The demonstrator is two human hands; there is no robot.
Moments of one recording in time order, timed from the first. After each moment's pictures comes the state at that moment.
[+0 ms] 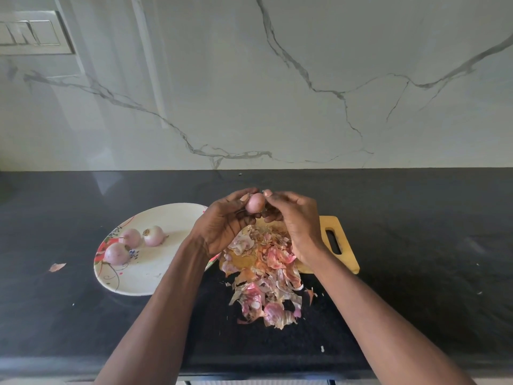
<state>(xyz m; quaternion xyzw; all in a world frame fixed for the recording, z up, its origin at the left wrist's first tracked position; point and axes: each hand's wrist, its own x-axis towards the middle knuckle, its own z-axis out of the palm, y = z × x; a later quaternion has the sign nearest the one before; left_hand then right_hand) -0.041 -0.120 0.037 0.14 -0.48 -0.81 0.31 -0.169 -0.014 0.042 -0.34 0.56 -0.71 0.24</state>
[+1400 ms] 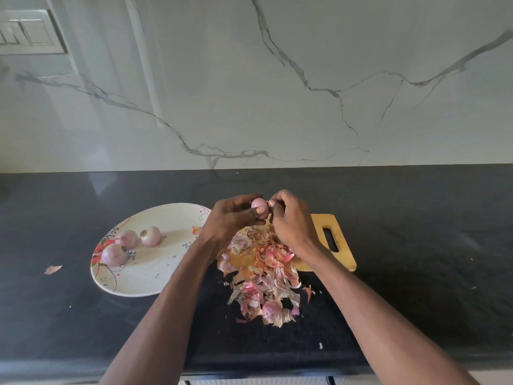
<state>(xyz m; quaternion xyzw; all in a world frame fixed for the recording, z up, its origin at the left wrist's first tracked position) -0.051 -0.109 0.033 0.18 -0.64 -0.67 0.32 -0.179 -0.019 0.032 -0.49 0.72 -0.49 0.01</state>
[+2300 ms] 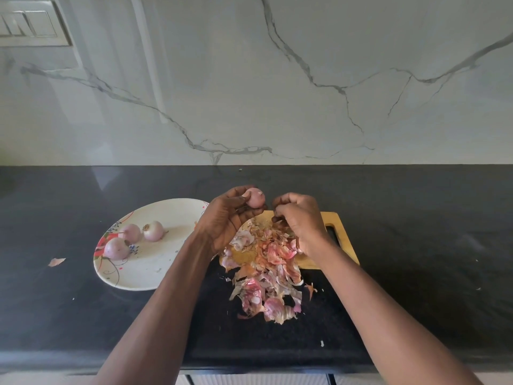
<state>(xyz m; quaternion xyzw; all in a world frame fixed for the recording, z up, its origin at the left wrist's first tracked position) -0.049 -0.112 0.040 0.18 -0.44 -0.81 0.34 -0.178 -0.013 0.042 -0.31 0.68 -0.61 0.25</state>
